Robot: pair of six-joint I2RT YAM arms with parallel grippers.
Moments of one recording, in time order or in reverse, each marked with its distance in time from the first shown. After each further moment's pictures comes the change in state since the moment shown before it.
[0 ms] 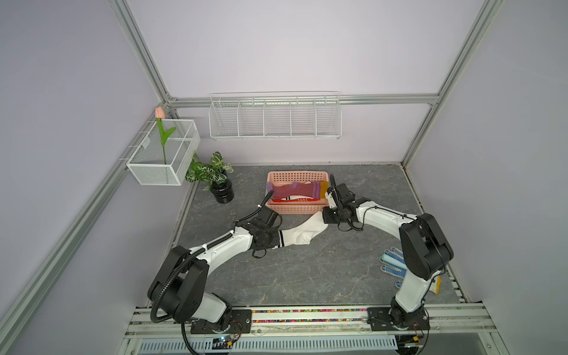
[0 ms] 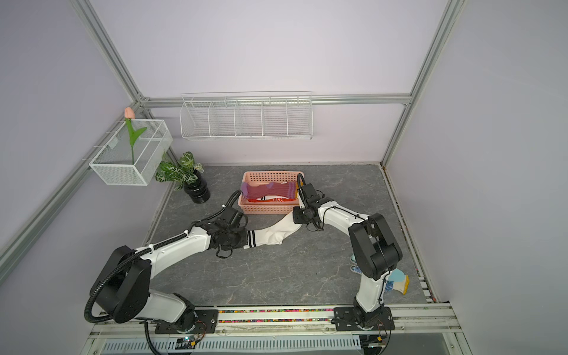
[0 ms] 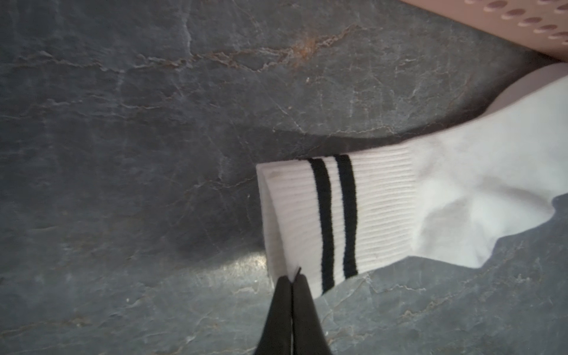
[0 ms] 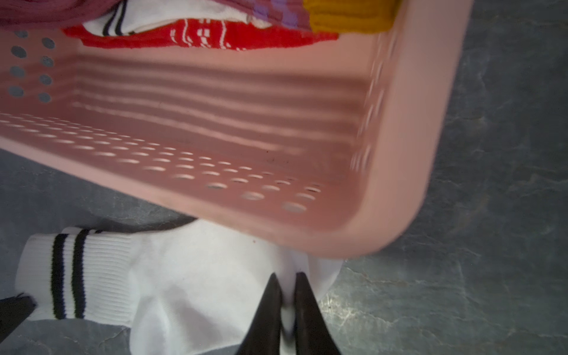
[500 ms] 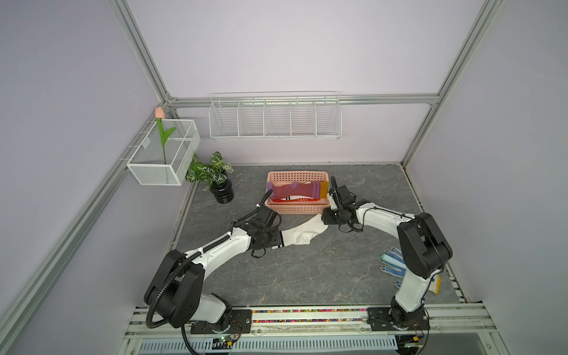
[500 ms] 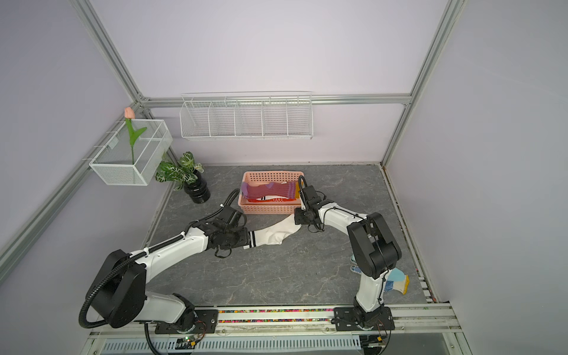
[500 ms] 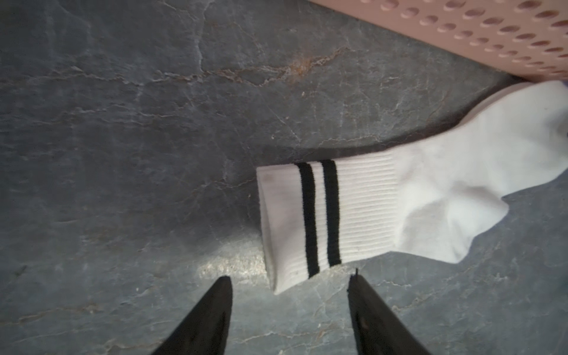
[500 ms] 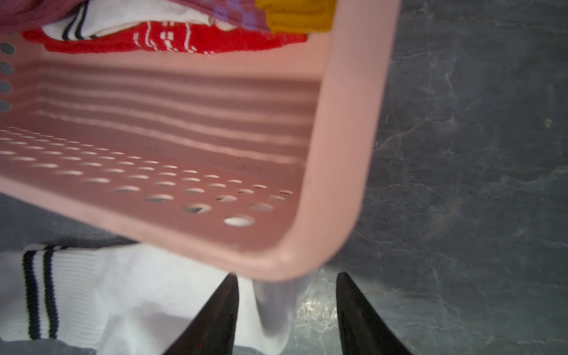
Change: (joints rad) left arm 0.000 -0.050 0.002 -0.007 -0.013 -0.032; right arm -0.023 0.000 -0.048 0.067 0.034 0.002
